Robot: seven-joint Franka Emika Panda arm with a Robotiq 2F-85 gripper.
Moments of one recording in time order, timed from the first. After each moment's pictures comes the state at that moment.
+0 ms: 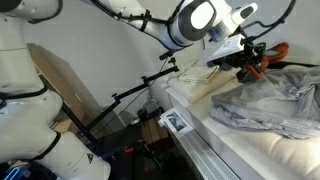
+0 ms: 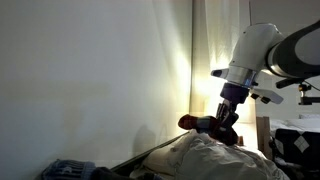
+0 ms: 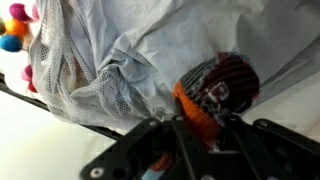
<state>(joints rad) 0.03 0.41 -0.02 -1.94 -0.31 2.74 -0.22</state>
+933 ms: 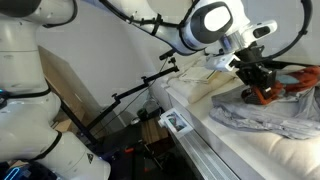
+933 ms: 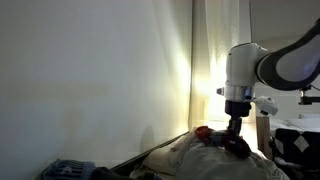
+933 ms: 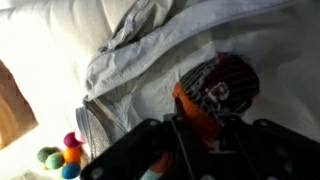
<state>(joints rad) 0.11 0.50 -0.16 -1.85 -0.32 2.49 0.20</state>
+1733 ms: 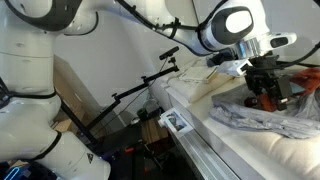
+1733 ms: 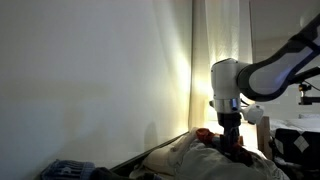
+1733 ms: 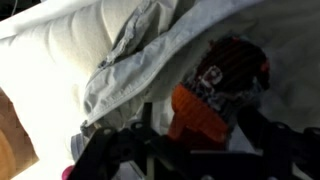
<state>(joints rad) 0.09 0.68 -0.15 -1.62 -0.29 2.27 0.24</state>
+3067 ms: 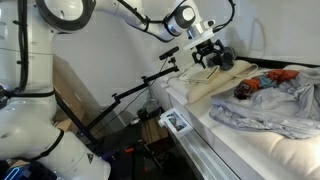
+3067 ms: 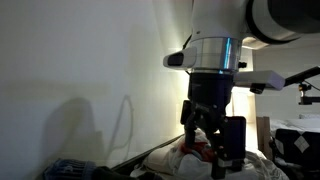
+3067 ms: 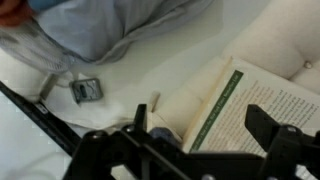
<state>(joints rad) 0.26 0.64 0.15 -1.54 -0.38 2.25 -0.37</state>
